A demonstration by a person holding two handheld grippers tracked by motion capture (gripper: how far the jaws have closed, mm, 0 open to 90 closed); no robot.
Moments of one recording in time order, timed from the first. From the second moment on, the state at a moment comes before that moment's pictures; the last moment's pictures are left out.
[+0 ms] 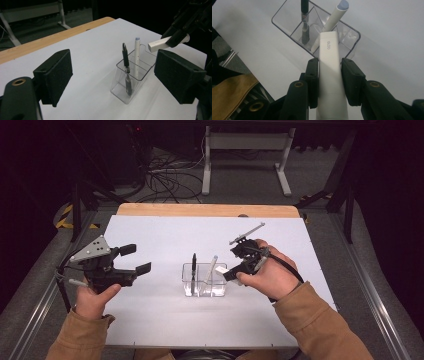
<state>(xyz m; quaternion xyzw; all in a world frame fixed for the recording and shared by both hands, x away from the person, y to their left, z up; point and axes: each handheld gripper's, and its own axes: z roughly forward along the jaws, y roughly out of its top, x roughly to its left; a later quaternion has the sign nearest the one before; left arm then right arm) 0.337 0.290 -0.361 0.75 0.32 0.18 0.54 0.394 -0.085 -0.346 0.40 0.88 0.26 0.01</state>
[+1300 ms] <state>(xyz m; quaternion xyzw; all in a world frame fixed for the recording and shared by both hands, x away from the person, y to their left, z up) 0.335 0.293 -0.362 0.75 0.32 0.18 0.54 0.418 -0.057 -0.366 0.43 0.88 0.20 0.03</state>
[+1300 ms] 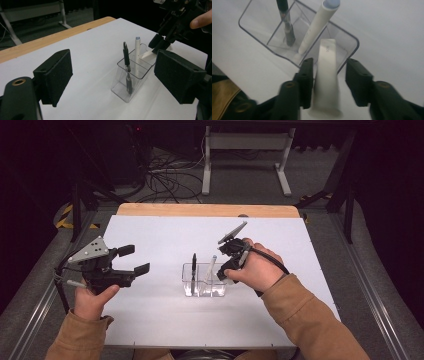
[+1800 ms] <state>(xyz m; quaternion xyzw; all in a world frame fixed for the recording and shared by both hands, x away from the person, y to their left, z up) 0.334 0.292 -0.361 0.75 0.32 0.18 0.54 0.392 -0.078 -0.339 0.36 0.85 0.36 0.09</state>
